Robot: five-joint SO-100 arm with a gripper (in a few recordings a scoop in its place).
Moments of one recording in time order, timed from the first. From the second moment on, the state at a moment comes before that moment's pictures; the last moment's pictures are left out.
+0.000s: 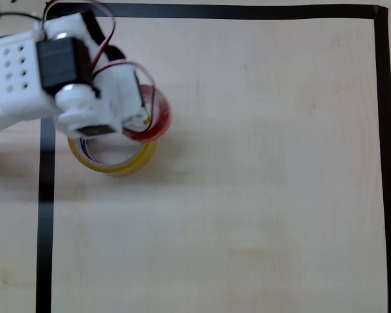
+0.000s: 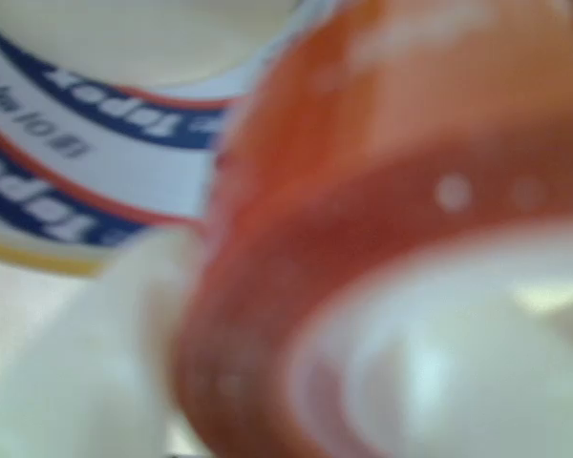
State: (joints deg) arm -9.3 80.2 72.7 95.7 -5.9
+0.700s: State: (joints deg) arm -8.9 96.5 97.9 87.1 -5.9
